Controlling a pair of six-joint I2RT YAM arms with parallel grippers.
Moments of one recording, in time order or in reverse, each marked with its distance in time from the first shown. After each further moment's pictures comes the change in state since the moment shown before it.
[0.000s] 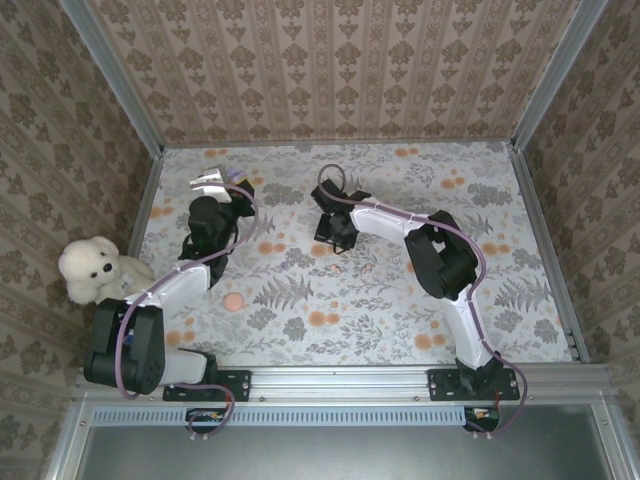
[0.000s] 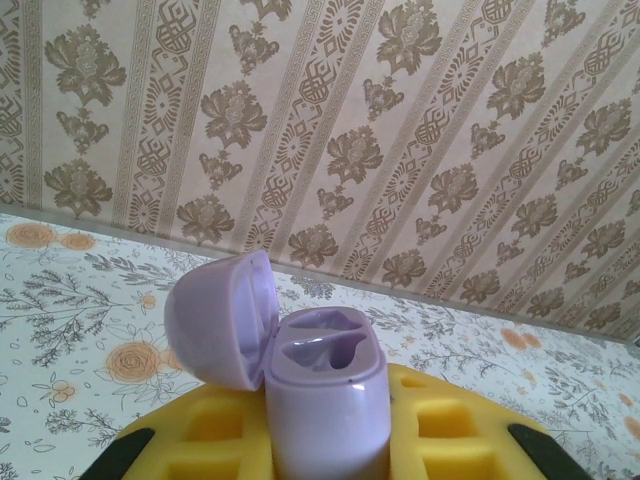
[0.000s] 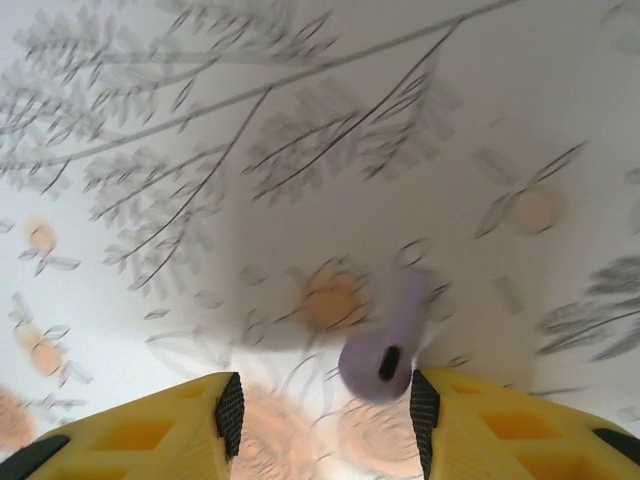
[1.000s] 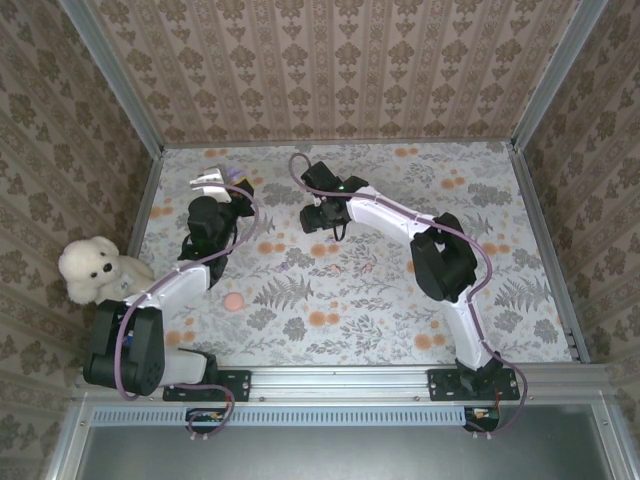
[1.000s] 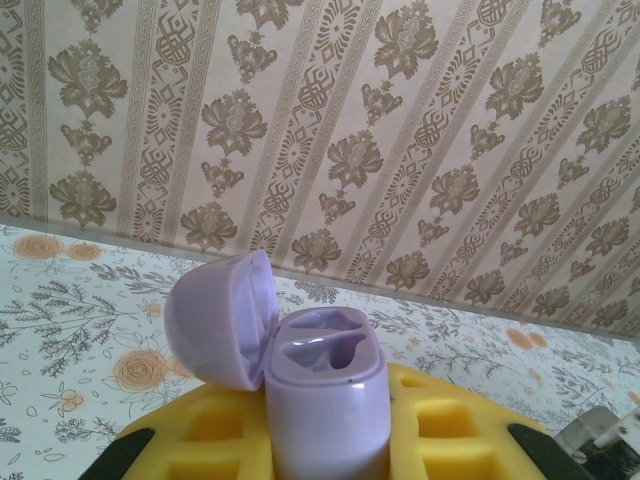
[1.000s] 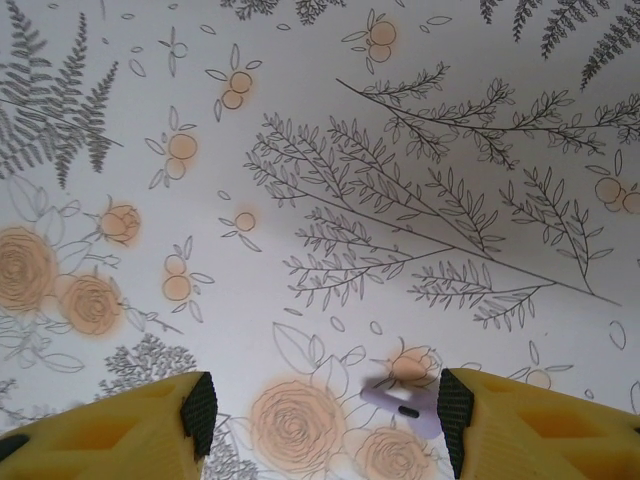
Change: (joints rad) left arm 0.000 -0.007 0.000 0.000 -0.003 0.026; right arm 0.006 -0.003 0.188 -0.084 0.061 -0.613
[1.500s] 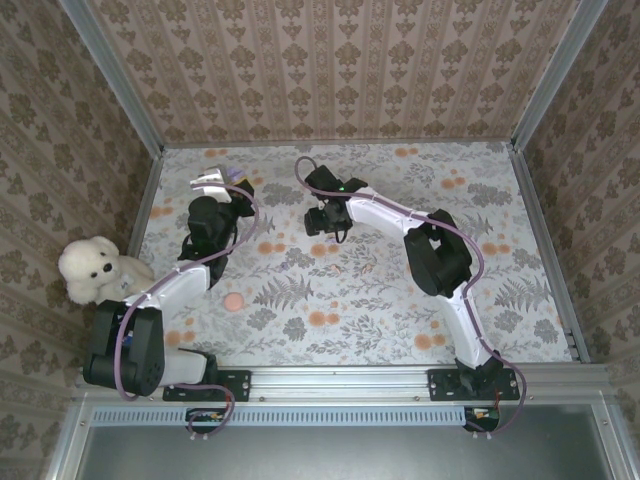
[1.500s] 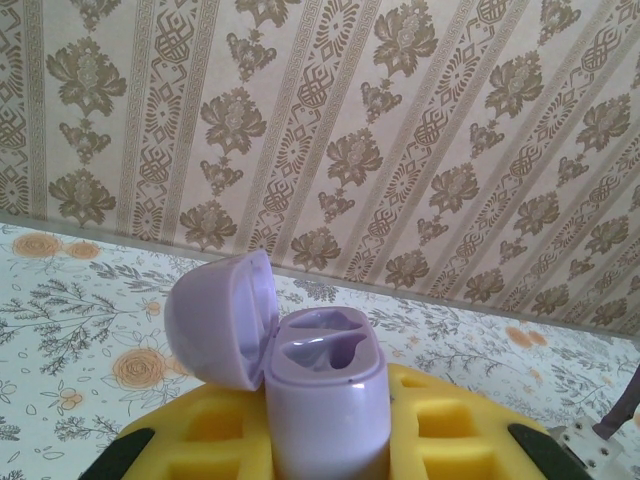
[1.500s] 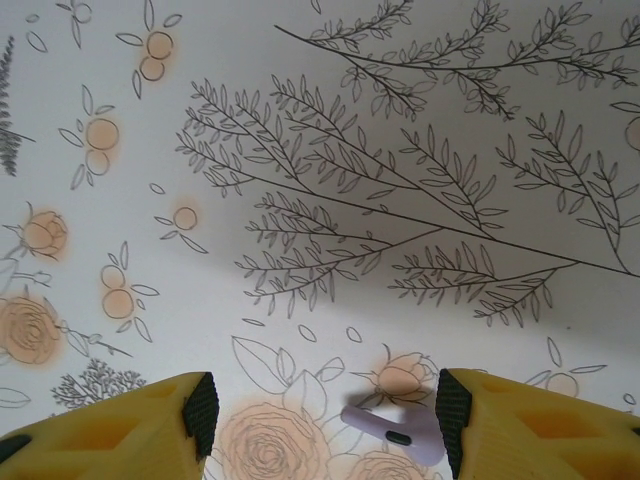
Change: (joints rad) left arm -0.001 -0.002 0.000 -0.003 0.000 0.000; right arm -0.019 0.051 -0.008 0.006 -0.040 0.097
